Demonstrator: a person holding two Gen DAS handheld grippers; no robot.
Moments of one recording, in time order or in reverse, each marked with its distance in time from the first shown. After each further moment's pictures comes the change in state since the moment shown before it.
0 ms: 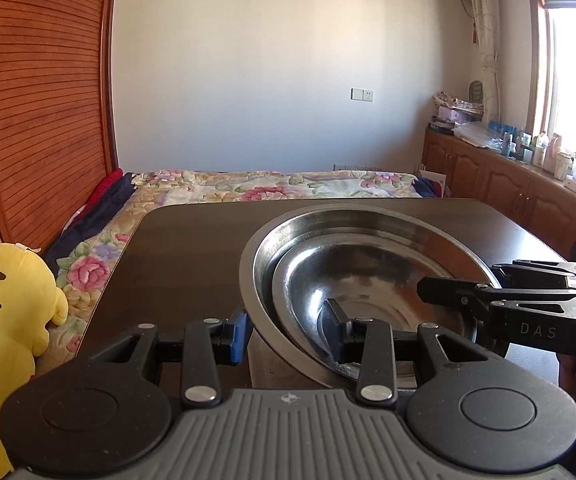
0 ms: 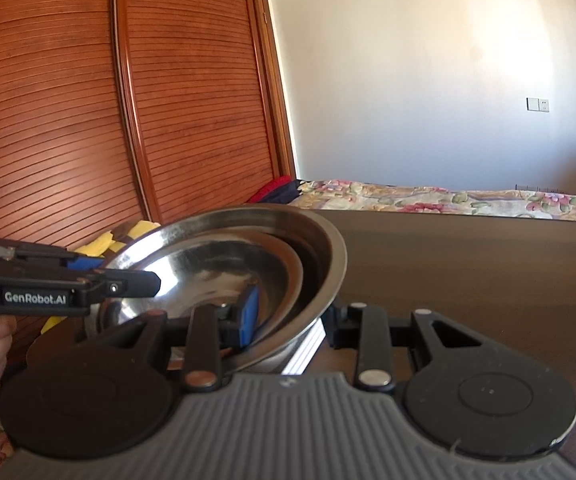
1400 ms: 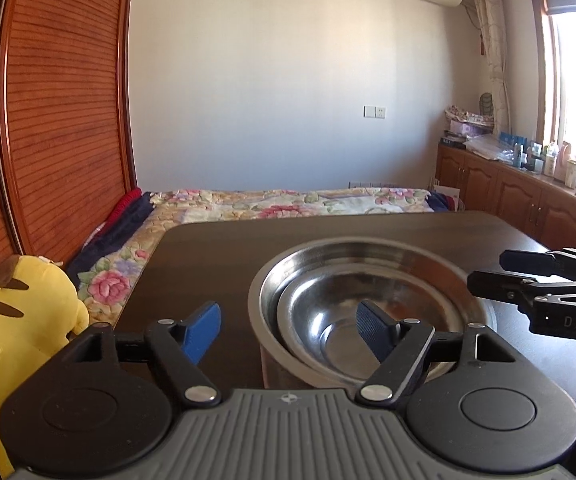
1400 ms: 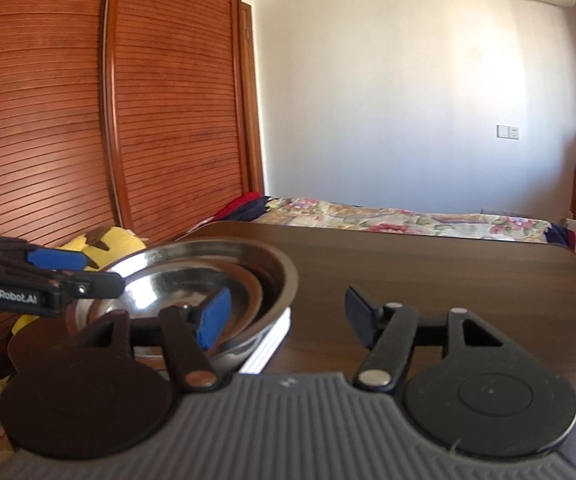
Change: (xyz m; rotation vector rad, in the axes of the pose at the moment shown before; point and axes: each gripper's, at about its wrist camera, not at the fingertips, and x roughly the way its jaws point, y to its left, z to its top) left arm -0.028 -0.012 -0.001 0.013 -0.071 0.062; right arm -0.030 0.007 0.002 -0.048 -0.062 -0.126
